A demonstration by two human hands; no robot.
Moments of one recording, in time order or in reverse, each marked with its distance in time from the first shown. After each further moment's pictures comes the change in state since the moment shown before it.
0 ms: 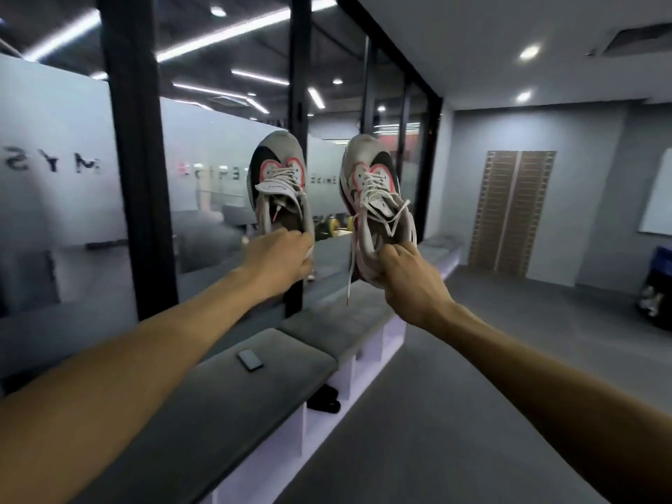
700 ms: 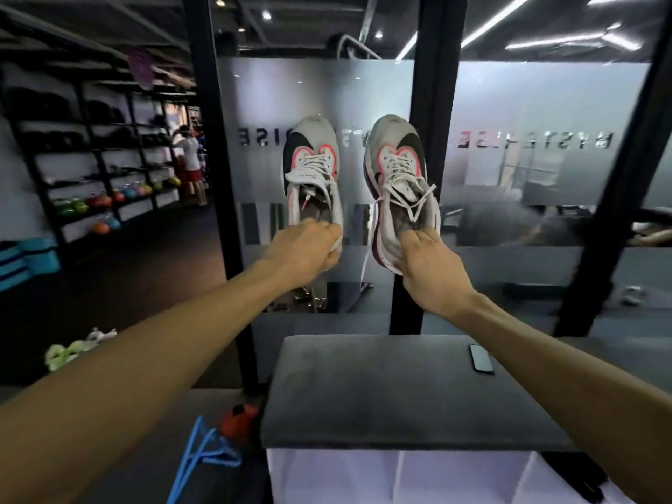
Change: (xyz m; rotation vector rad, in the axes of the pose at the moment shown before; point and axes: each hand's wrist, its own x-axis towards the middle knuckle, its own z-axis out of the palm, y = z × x) left_hand -0.122 -0.104 -0.012 0.486 -0.239 -0.663; right_hand 0.120 -0.147 0.170 0.626 -0.054 -0.627
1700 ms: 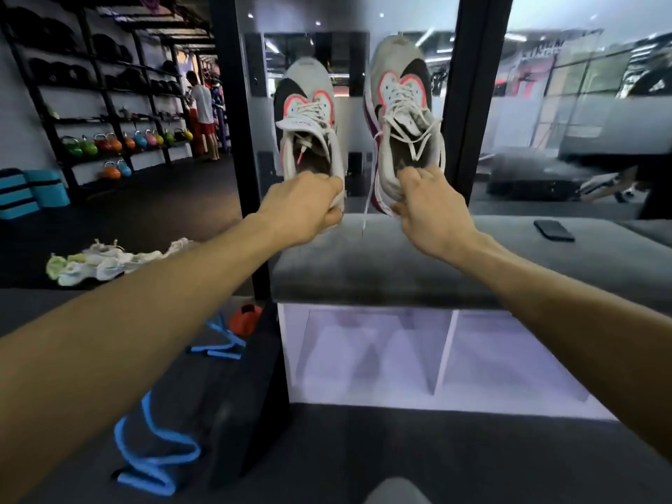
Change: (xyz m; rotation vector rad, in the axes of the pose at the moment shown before) left_hand -0.285 0.039 0.408 -0.002 -0.077 -0.095; right_hand -0.267 -0.030 0.419 0.052 0.052 -0.040
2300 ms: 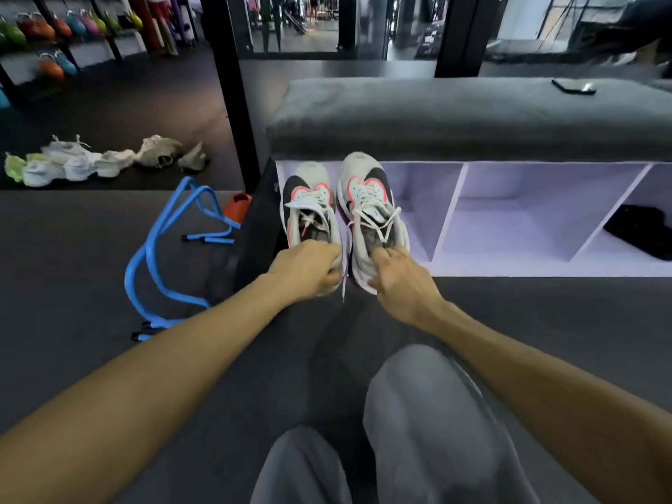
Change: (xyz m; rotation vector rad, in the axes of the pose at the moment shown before) left_hand -0.253 0.064 0.211 -0.278 -0.449 -0.009; right_hand -0.305 -0.081 0.164 0.133 -0.507 0.105
